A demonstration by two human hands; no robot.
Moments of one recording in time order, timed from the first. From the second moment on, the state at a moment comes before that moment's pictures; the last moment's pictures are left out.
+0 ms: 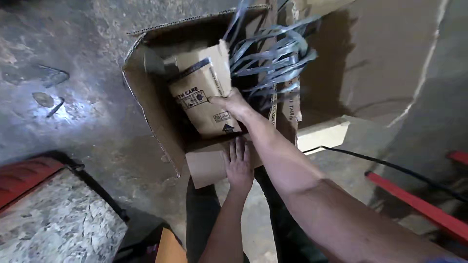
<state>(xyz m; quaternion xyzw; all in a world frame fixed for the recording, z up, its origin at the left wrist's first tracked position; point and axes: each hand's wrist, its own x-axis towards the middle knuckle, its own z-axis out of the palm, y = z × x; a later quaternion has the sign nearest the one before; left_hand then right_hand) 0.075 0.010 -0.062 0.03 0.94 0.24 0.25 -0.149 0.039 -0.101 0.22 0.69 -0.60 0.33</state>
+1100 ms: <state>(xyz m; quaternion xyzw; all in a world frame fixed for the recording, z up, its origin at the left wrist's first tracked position) -0.134 0.006 0.009 -0.13 0.74 0.46 0.47 -0.063 0.170 0.076 -0.13 0.93 -0.32 0.15</state>
